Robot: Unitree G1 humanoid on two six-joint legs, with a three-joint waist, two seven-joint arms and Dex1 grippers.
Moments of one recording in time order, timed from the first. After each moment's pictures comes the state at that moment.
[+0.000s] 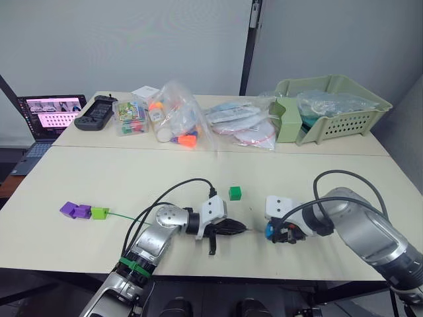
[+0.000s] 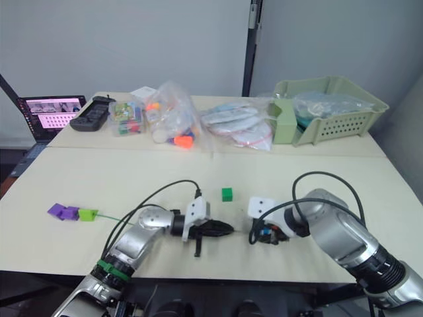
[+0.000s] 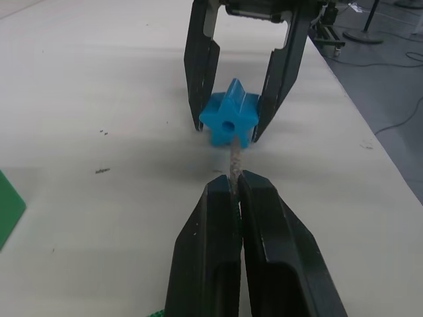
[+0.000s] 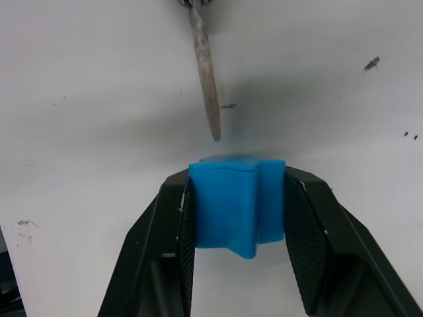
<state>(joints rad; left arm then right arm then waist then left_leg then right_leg) -0.47 0.28 -0.37 0.19 -0.18 0.11 -1.12 -0.51 -0.92 0.42 -0.42 -0.02 0.90 1.20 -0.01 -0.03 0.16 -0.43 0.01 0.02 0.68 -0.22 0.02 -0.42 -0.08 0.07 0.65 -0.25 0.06</state>
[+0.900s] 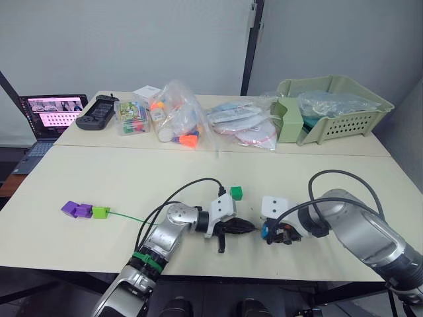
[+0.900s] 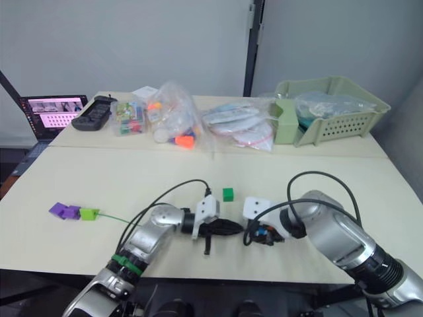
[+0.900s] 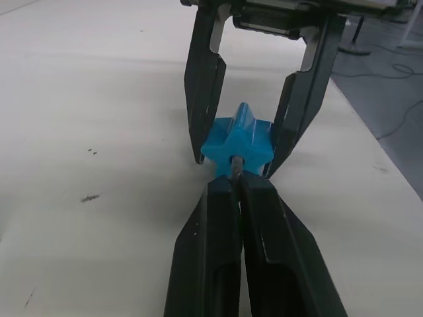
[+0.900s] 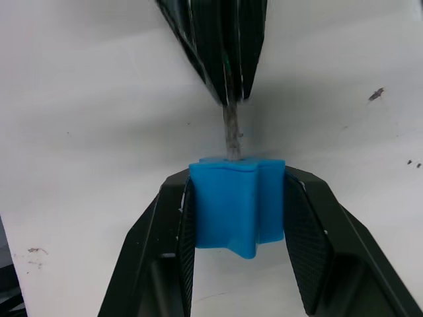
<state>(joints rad) -0.54 0.17 -0.37 0.34 -0.16 0.07 -1.13 -0.54 -0.92 0.45 -0.47 0.03 0.95 1.15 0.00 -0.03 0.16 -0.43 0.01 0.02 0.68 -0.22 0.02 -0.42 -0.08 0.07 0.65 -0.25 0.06</state>
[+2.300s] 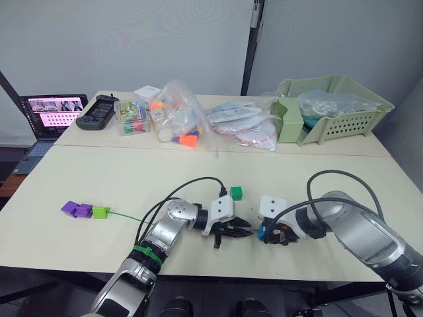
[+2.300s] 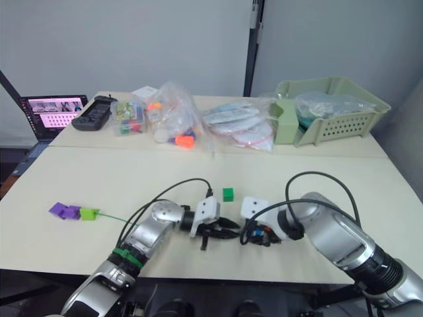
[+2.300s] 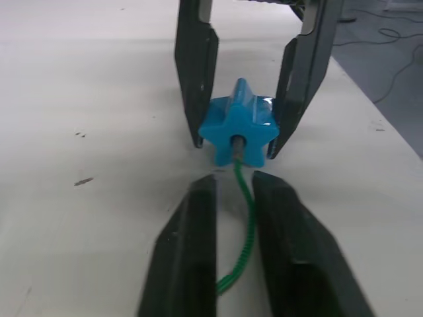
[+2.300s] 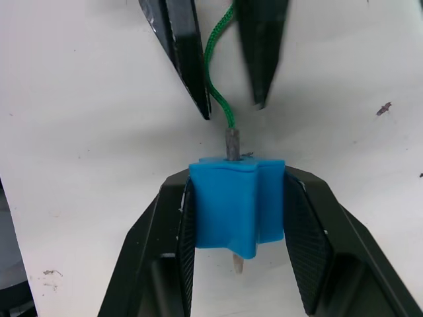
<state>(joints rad) -0.59 0.21 -0.39 0.41 -0.10 0.00 -1.21 -0.53 -0.92 0.46 -0.48 0.10 0.99 1.07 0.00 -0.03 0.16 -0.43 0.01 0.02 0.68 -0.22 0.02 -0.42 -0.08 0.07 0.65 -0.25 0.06</state>
